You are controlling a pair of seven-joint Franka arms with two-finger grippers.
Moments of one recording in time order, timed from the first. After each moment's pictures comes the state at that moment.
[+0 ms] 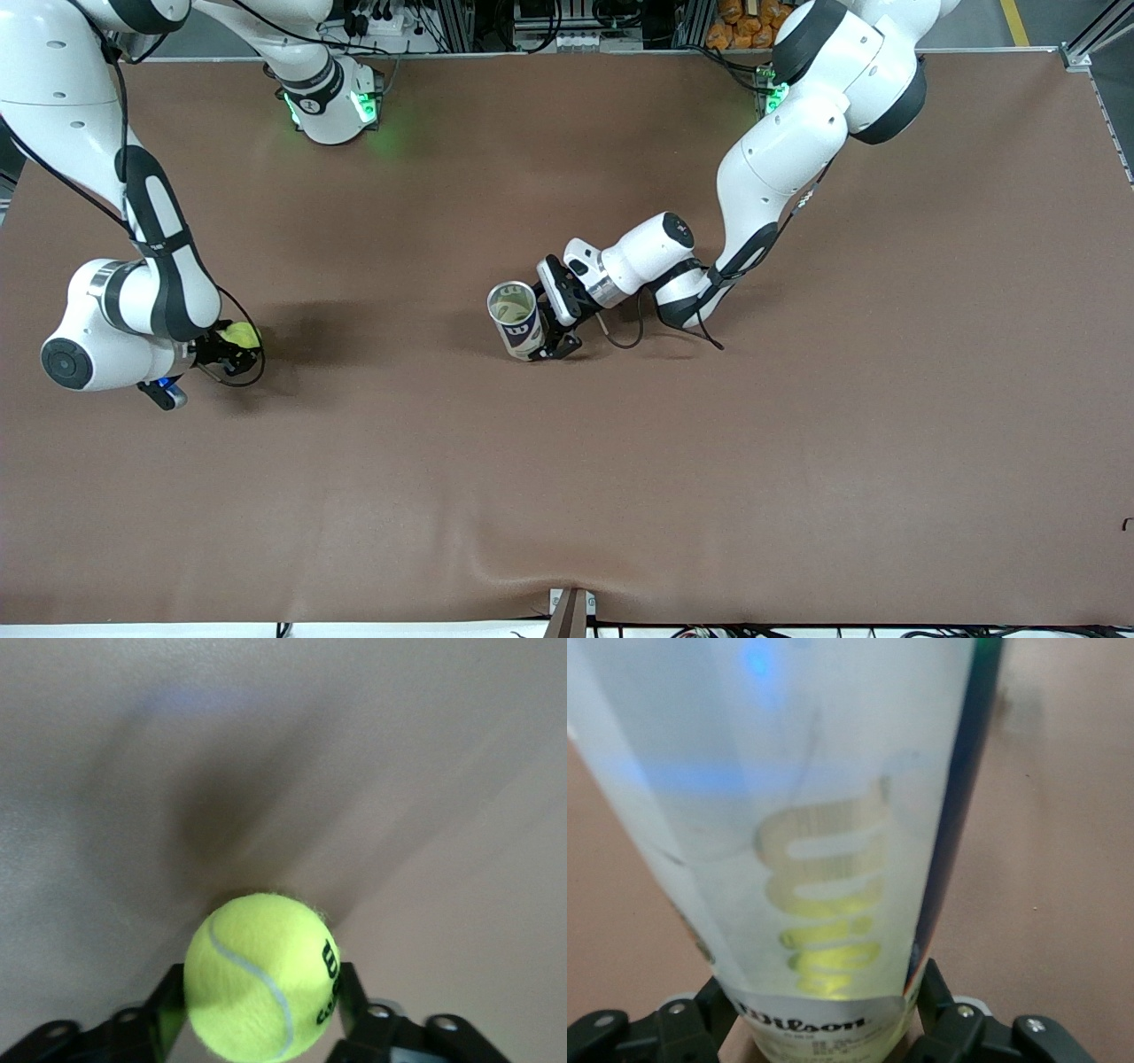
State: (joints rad) left arm -0.37 1.07 -0.42 -1.69 0.60 3.54 0.12; right arm -0.15 0.60 -0.03 -1.80 -0.01 2.00 0.61
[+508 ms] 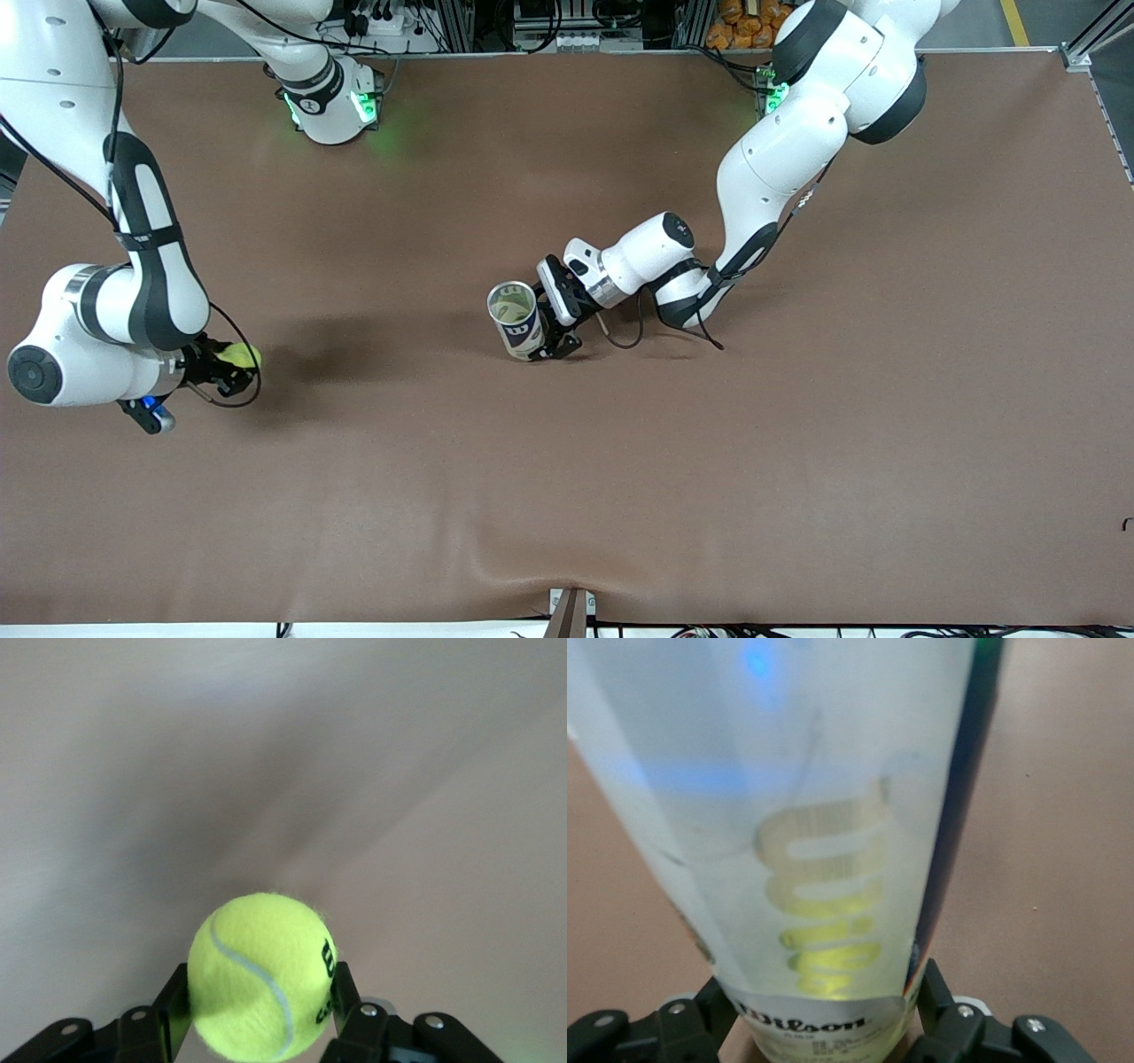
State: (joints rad) left arm -0.37 1.07 -0.42 -1.69 0.60 3.54 0.12; right arm -0.09 0.58 0.00 -1.61 0.11 1.90 0.65
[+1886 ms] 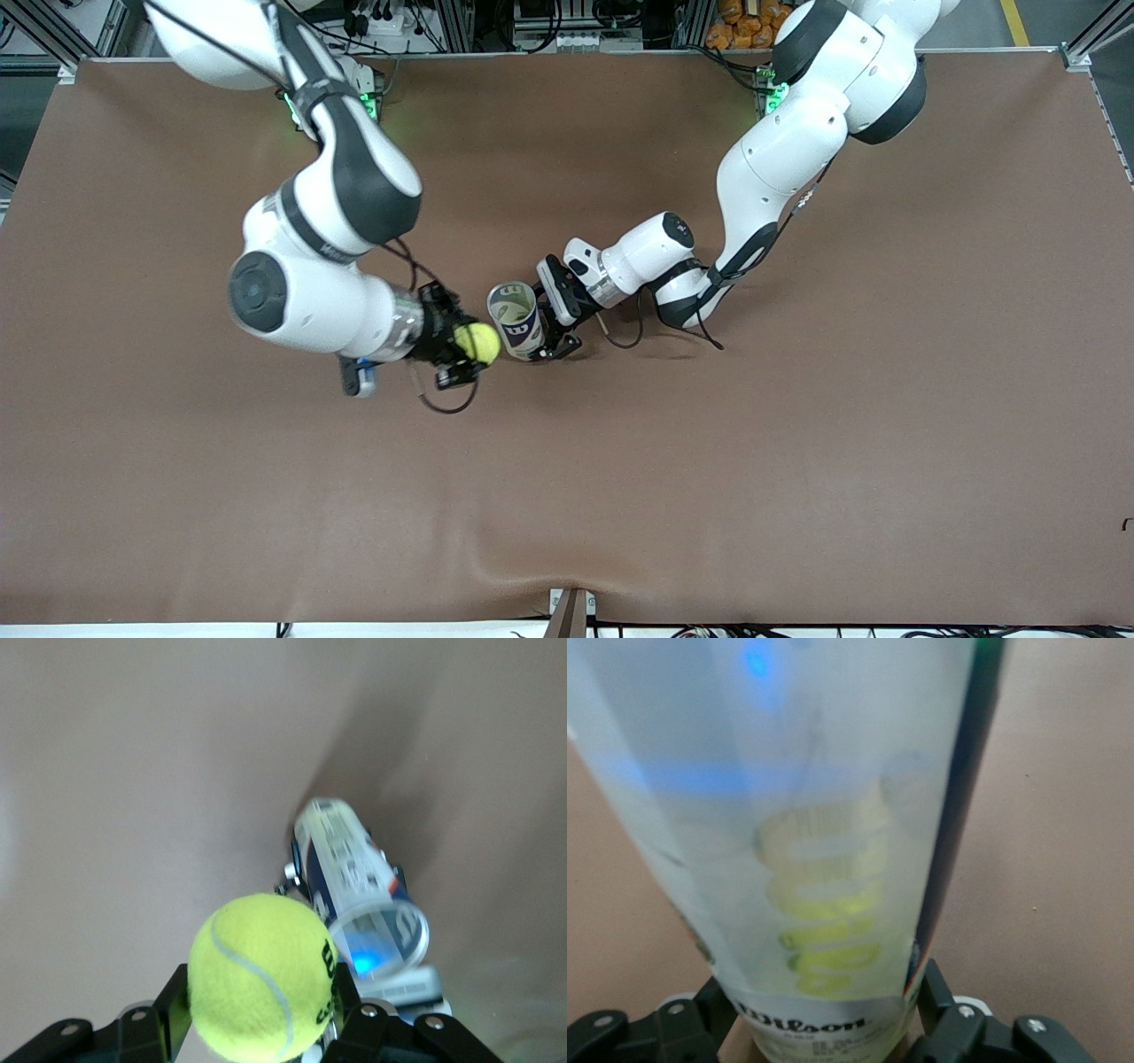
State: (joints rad) left arm -0.37 1.07 -0.42 -1.69 0.60 3.54 0.12; right arm 0.46 0.58 0.01 -1.24 0.42 1.83 1.68
